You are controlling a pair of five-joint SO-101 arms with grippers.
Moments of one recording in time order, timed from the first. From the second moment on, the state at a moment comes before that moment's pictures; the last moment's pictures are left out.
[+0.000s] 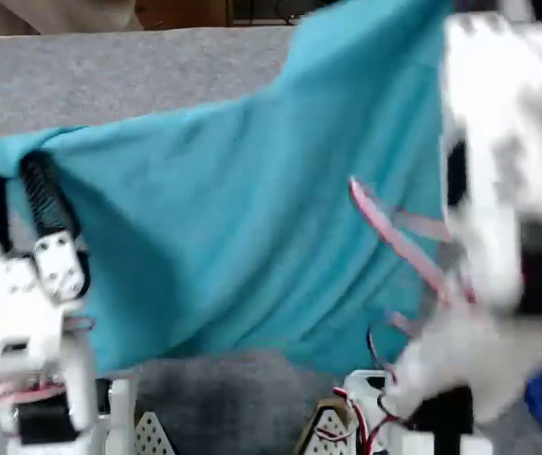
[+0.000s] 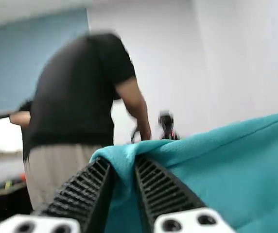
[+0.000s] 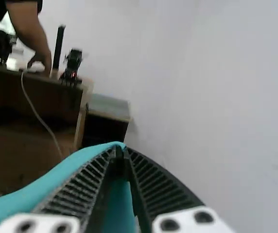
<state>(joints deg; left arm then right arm) -7.6 -100.3 72.6 8.9 -20.9 -1.6 -15.3 -39.5 58.2 4.0</state>
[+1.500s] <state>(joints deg) -9.1 0.6 12.0 34.1 -10.9 -4.1 43.2 -69.5 79.2 -0.1</state>
